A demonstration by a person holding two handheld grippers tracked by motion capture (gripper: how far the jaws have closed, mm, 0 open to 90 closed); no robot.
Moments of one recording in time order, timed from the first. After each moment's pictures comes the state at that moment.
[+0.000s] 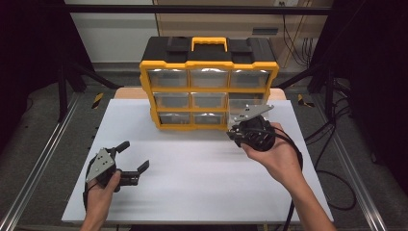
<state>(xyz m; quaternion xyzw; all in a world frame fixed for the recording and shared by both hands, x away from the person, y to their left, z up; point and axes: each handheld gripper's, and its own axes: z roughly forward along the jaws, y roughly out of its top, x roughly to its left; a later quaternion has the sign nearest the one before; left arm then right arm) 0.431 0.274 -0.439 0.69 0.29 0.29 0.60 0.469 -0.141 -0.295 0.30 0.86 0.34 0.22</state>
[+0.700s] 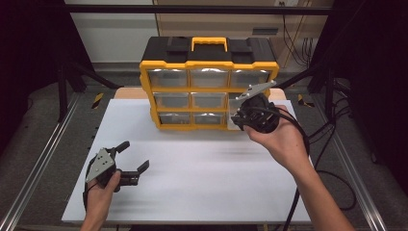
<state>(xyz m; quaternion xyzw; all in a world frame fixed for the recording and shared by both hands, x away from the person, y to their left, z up) 0.431 0.274 -0.439 0.69 0.28 0.29 0.60 0.485 -0.141 -0.250 0.33 0.86 0.31 0.23</state>
